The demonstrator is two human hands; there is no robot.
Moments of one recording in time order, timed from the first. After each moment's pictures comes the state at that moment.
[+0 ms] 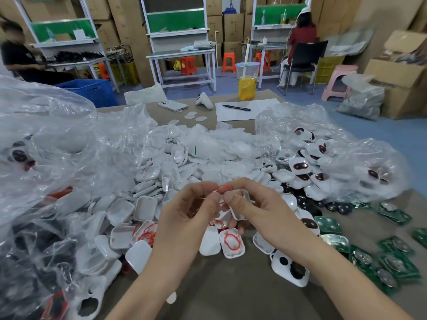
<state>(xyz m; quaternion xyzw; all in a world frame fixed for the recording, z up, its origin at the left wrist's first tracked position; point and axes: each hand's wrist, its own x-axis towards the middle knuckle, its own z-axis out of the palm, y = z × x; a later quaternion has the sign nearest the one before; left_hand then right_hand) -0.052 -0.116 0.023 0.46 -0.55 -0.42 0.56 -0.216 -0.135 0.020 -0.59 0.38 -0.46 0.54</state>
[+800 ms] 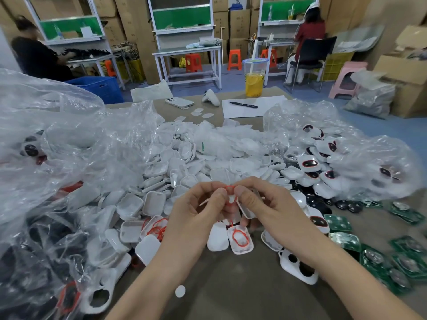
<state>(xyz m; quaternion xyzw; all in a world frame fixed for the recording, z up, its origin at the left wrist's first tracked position) -0.048 -0.120 0.018 0.44 -0.50 -0.51 0.54 -0.218 -0.134 0.015 -0.65 0.41 -0.45 0.45</state>
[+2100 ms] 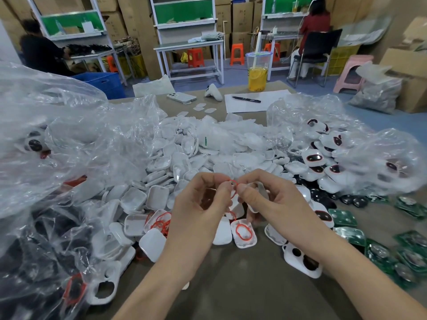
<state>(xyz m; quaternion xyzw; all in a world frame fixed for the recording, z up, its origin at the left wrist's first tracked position) -0.052 -0.114 0.021 0.46 -0.55 -0.40 0.57 -0.215 -0.132 0.018 -0.62 0.40 -0.47 0.48</state>
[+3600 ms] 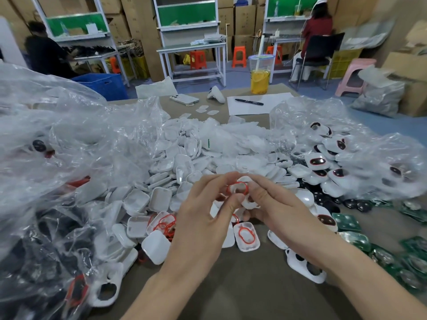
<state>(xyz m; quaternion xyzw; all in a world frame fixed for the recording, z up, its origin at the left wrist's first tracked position) -0.051 -0.117 0.010 0.46 -0.68 -0.20 0.53 -0.211 -0.139 0.008 -0.55 0.34 -0.48 0.59</state>
